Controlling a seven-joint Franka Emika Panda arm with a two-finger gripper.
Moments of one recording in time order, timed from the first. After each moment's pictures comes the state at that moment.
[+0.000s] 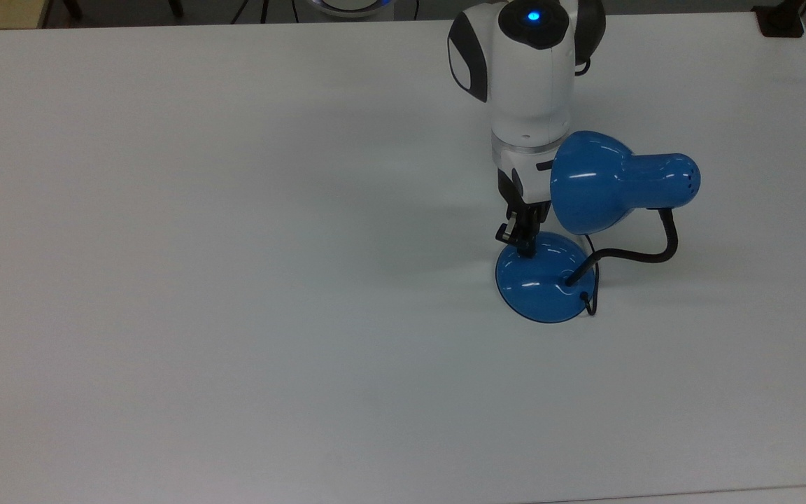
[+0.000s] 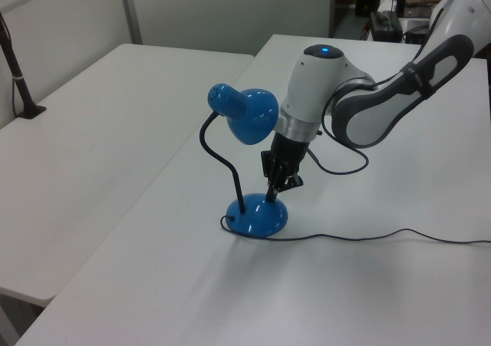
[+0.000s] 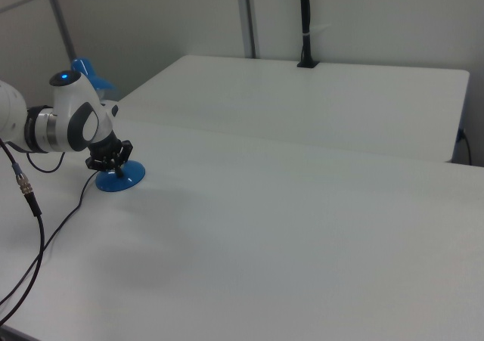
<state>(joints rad) 0.36 0.47 0.05 -1.77 0.01 2.56 -0.62</state>
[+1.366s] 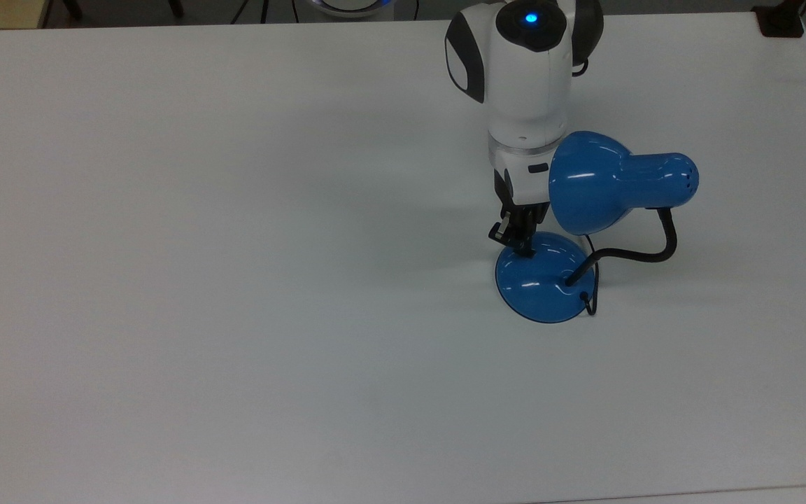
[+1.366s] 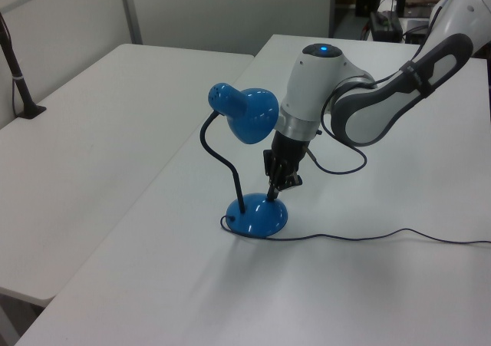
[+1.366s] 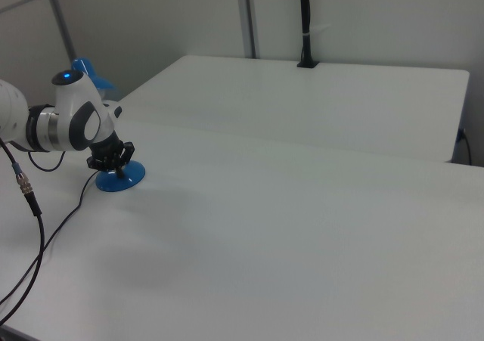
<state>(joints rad) 0.35 0.47 0.05 -1.76 0.01 2.54 -0.54</state>
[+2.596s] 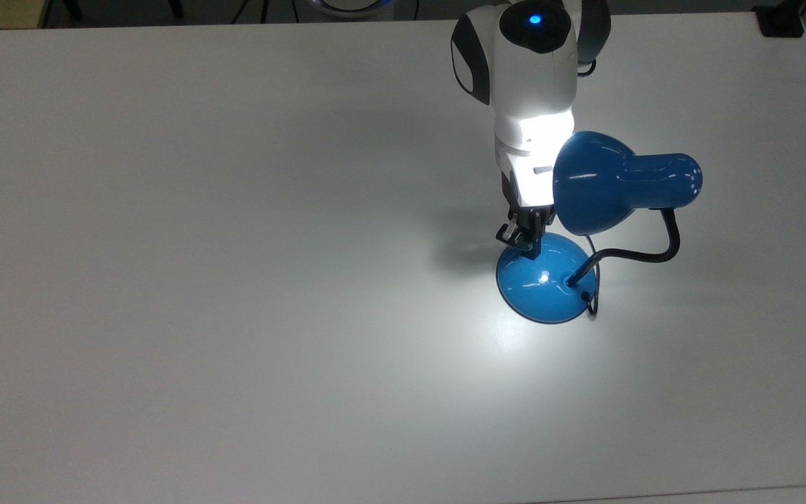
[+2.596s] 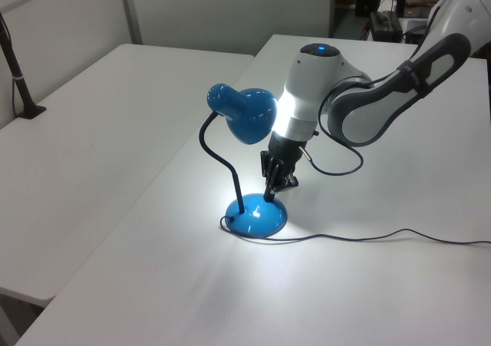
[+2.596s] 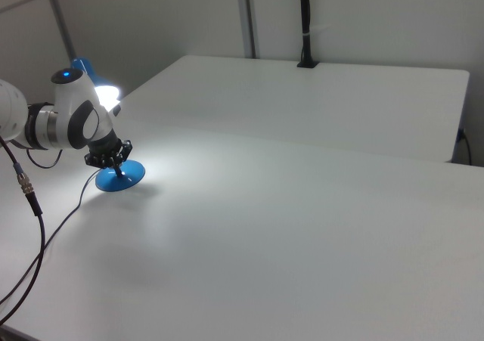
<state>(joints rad) 0.36 0.49 0.06 -1.74 0.03 2.54 -0.52</state>
